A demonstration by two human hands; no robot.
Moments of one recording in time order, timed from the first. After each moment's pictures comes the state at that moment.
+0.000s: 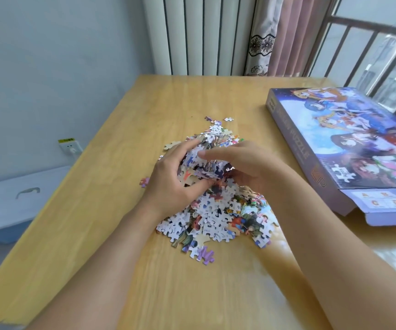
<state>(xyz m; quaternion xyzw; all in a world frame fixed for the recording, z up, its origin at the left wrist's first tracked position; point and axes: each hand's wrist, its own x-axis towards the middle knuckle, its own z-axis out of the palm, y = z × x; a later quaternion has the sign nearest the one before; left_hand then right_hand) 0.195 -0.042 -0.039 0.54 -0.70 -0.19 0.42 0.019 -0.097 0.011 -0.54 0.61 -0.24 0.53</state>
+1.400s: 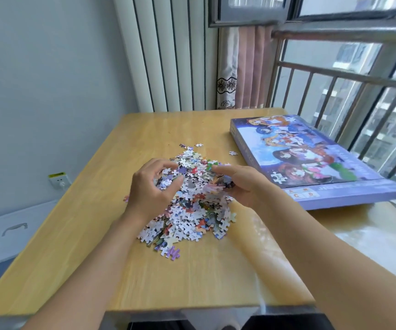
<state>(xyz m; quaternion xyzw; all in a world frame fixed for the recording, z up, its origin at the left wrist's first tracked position) 0.171 -0.025 -0.014 0.52 -0.70 -0.08 0.49 -0.049 -0.063 0.017 -0.37 0.52 -0.40 0.65</state>
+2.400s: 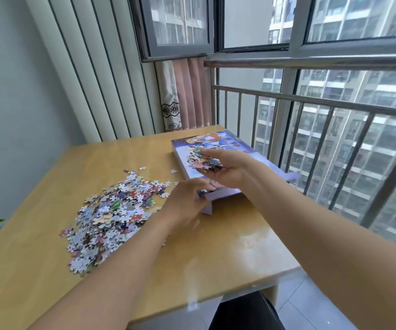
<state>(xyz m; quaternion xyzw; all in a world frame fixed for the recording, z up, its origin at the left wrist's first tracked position) -0.031 -0.065 -0.012 0.44 -0.83 -0.18 0.31 -0.176 -0.038 0.098 -0.24 0.44 -0.49 0.71</state>
